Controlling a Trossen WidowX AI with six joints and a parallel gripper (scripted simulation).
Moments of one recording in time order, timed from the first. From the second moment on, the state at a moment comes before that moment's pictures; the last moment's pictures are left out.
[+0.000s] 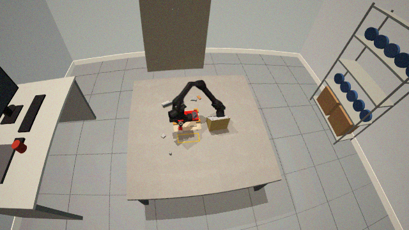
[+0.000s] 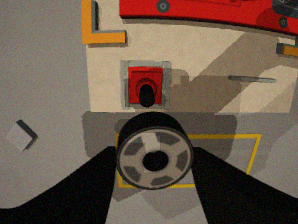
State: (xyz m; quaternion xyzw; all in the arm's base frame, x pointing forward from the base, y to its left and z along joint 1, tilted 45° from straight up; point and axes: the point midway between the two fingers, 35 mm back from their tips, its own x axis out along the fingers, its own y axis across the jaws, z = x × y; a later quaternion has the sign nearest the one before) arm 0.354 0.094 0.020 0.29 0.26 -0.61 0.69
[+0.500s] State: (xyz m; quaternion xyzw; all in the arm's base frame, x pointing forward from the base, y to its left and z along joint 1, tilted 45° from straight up) arm 0.300 0.153 -0.035 0.29 0.27 -0.61 0.69
